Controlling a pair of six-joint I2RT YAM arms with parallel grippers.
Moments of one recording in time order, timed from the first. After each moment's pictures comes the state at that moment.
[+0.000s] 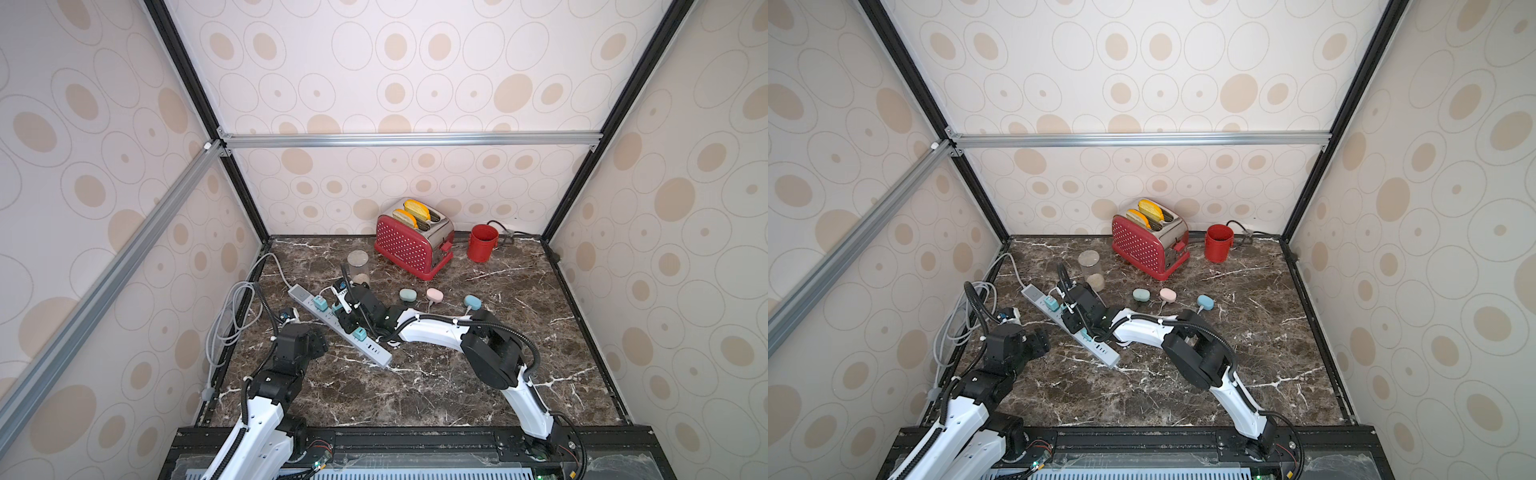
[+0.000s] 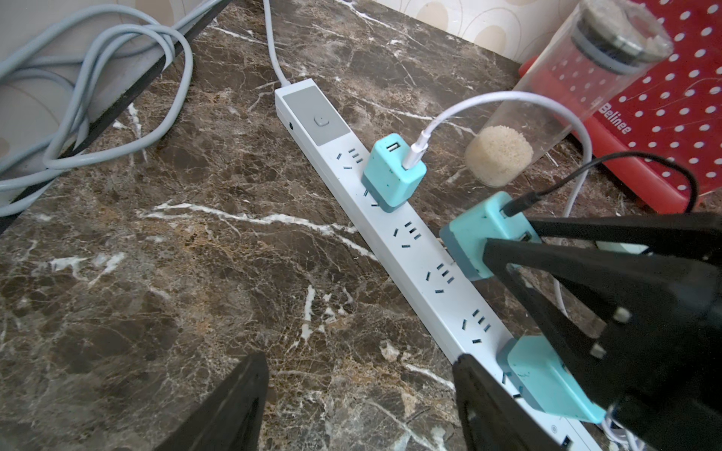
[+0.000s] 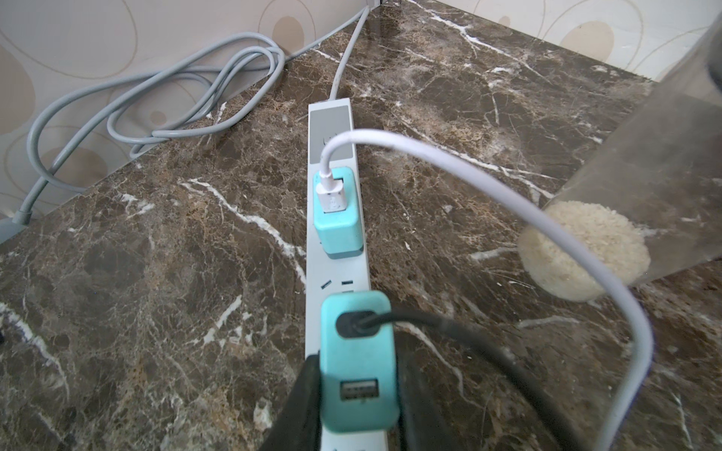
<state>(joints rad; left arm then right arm) -0.20 0.66 0.38 -0.38 -0.26 -0.46 1.02 2.22 1.68 -0.04 0.11 0.19</state>
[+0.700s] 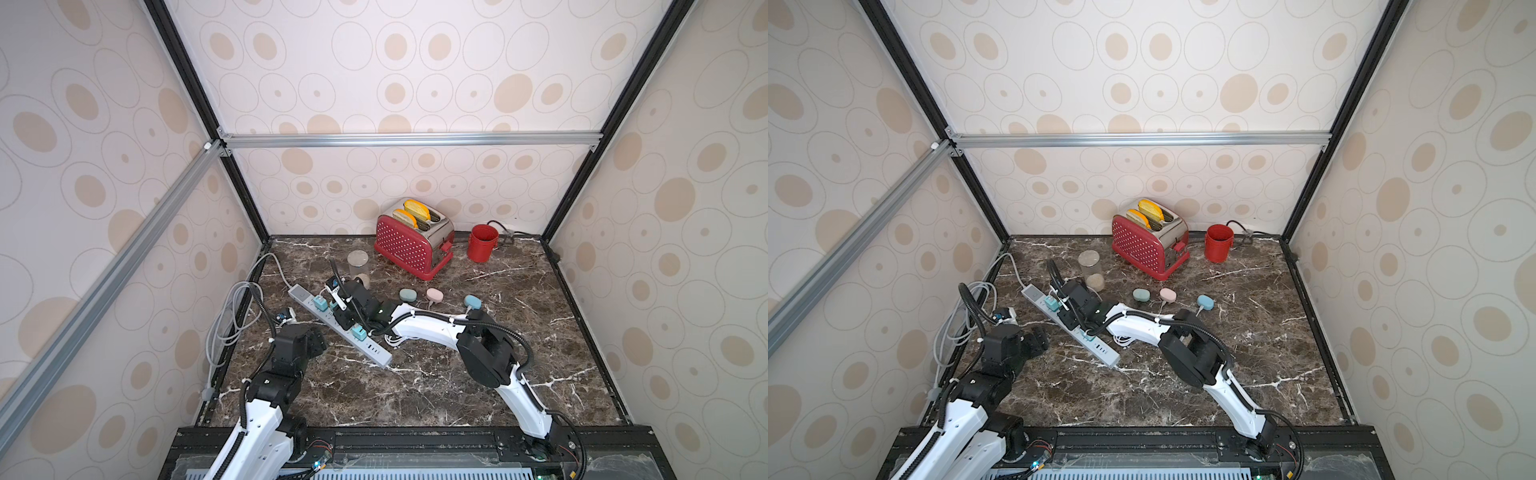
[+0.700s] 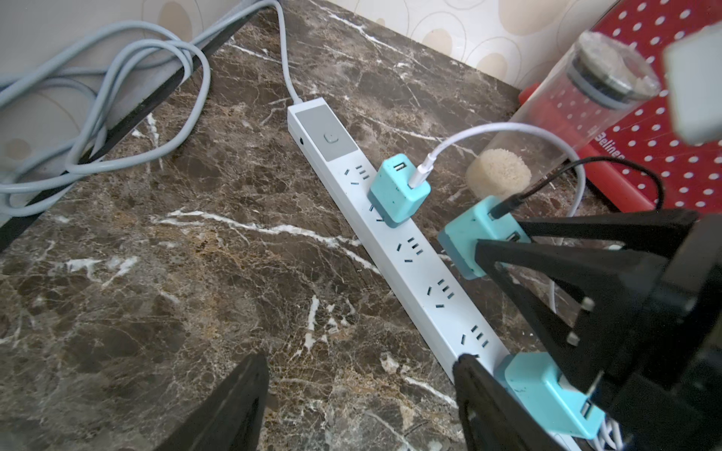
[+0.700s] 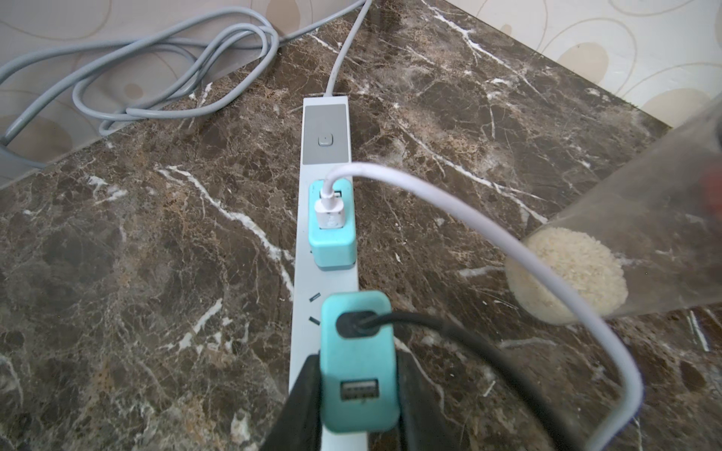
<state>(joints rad) -0.20 0.61 0.38 -0.37 -0.29 -0.49 1.02 2.29 1.84 -0.17 0.13 0.10</state>
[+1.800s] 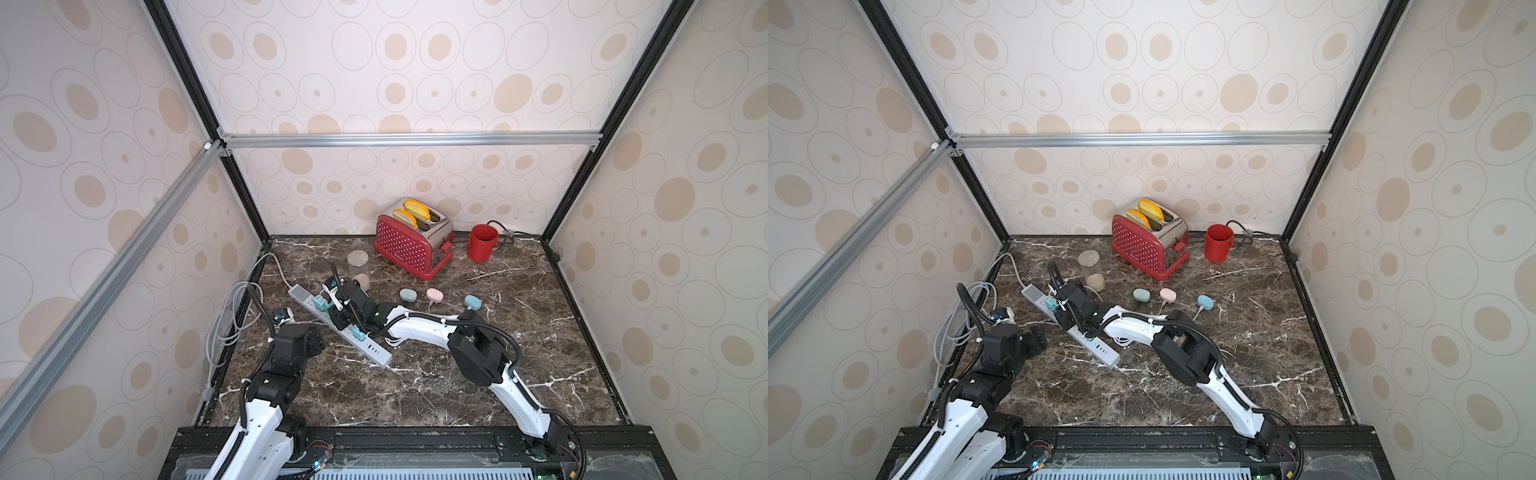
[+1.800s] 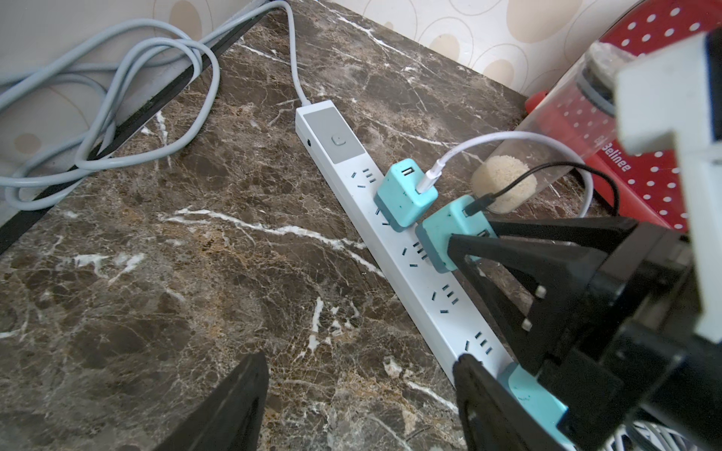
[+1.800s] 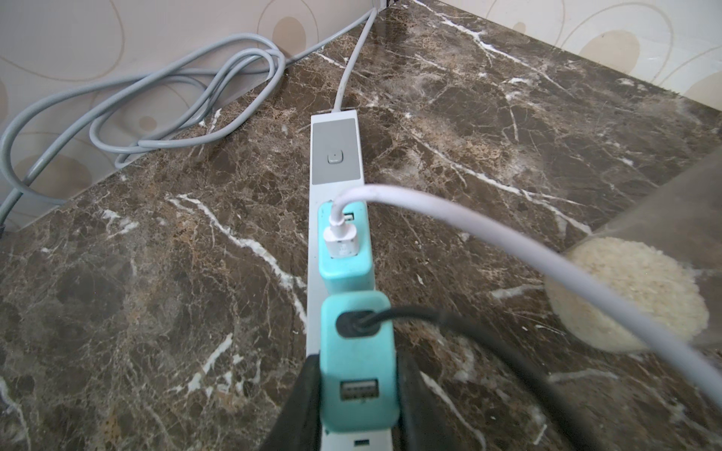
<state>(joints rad) -0.19 0.63 0.38 -0.37 -0.29 -0.50 1.02 2.35 1.86 -0.09 0.10 0.17</state>
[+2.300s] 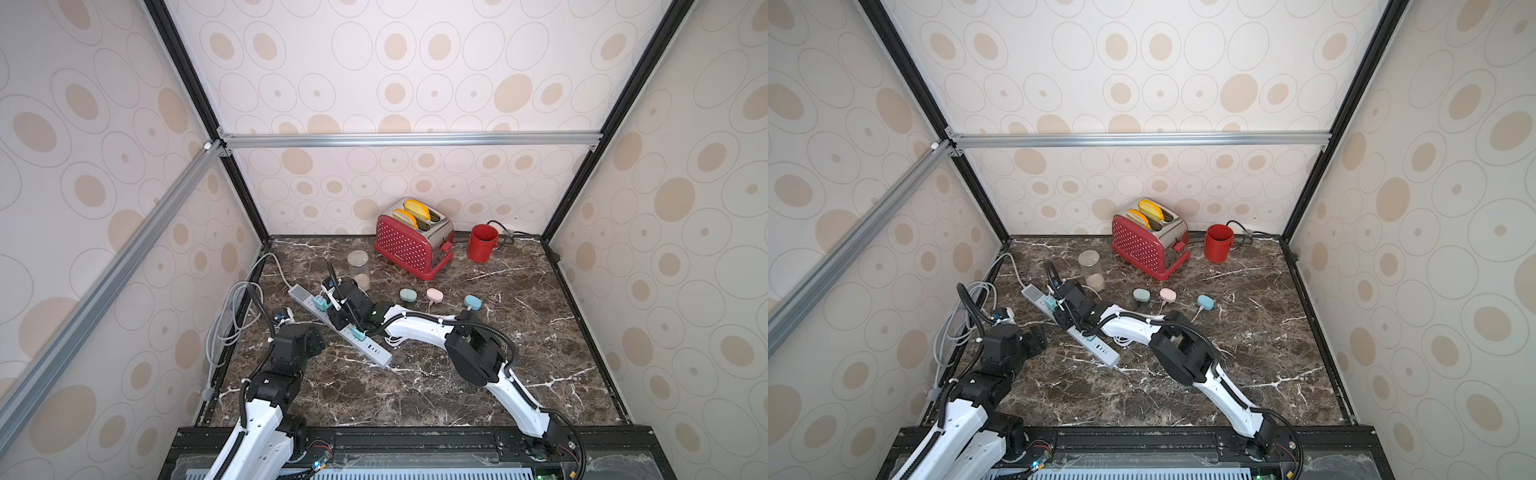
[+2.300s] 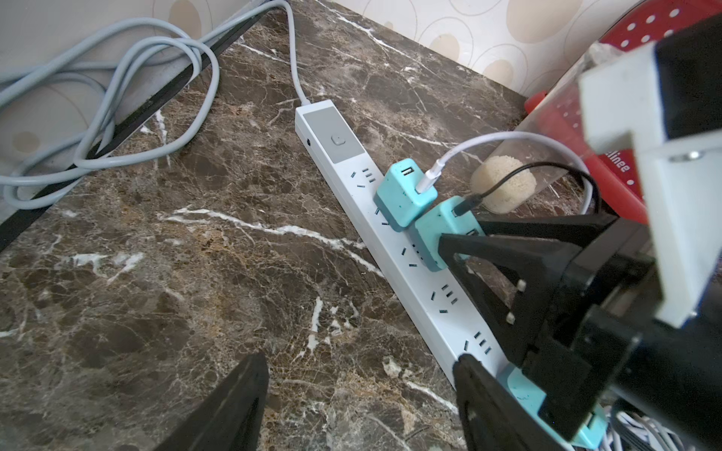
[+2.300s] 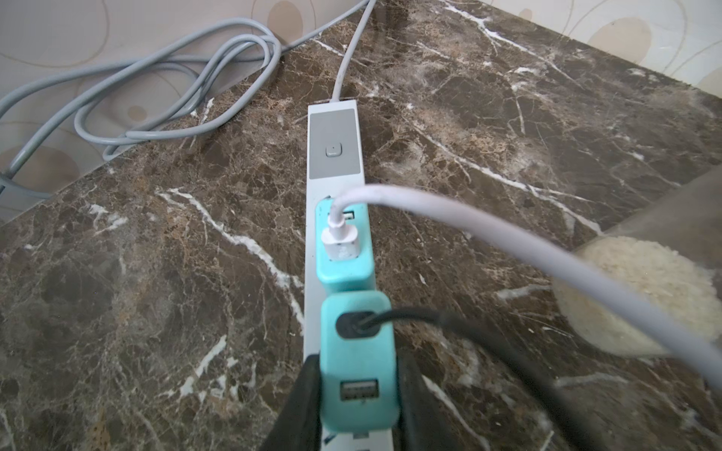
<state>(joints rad) -0.19 0.63 0.38 -0.37 -0.29 -0.50 1.02 2.40 1.95 -0.18 0.11 0.17</state>
